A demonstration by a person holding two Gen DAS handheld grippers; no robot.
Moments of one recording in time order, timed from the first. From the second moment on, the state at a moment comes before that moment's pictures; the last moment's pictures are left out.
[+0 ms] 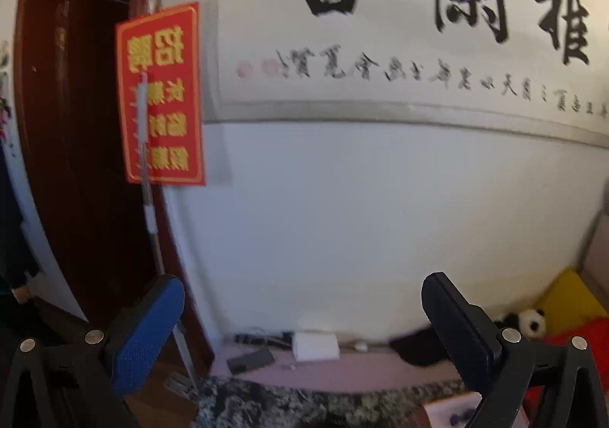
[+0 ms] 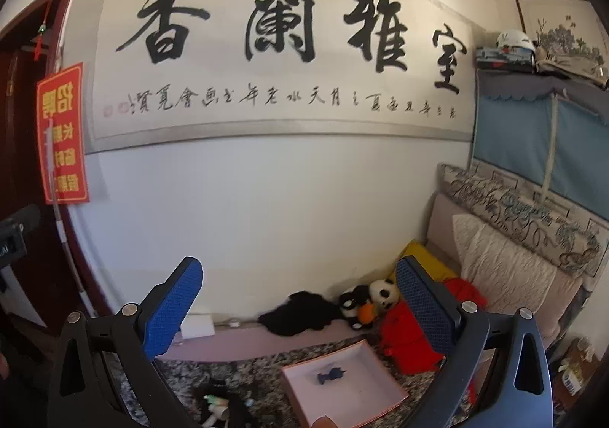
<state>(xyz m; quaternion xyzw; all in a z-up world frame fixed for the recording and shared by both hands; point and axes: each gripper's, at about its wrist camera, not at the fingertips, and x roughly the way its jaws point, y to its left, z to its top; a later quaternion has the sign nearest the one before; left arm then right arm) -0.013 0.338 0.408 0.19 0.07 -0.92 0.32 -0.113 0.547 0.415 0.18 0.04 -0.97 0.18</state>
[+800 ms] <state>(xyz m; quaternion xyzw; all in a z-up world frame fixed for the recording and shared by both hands) -0.072 0.313 -0.237 0.60 0.22 -0.74 0.21 -0.153 0.482 -0.221 0.54 0.20 -0.74 0.36</state>
